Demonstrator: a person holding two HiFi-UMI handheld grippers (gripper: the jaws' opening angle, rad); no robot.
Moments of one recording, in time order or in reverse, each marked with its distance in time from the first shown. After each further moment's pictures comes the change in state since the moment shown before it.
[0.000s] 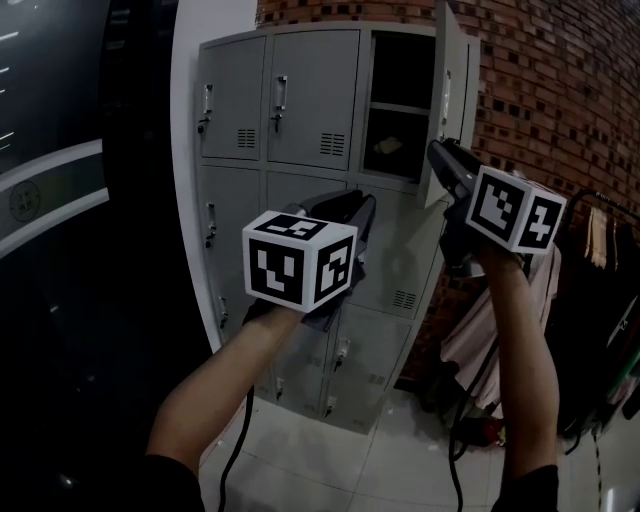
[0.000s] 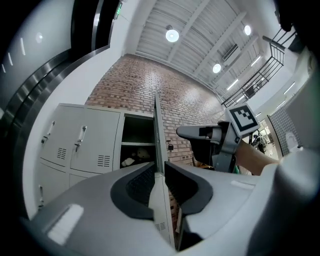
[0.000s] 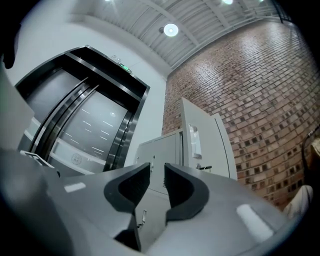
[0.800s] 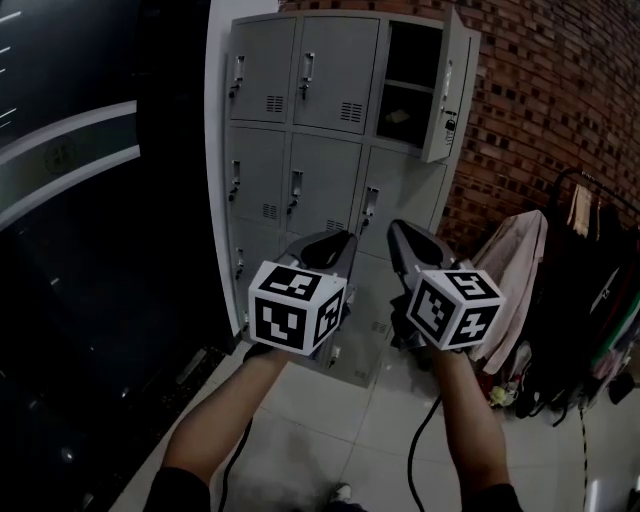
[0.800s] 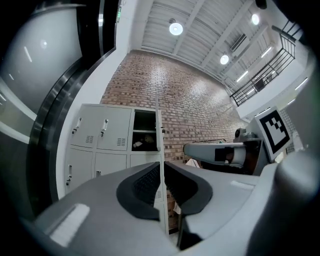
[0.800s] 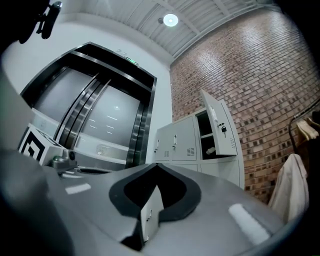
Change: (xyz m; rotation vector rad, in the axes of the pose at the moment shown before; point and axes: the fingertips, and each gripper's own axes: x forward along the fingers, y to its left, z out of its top) left arm -0.189 -0.070 -0.061 -0.029 0.102 0.125; right arm -0.155 0.188 -0.101 0.060 0.134 0.048
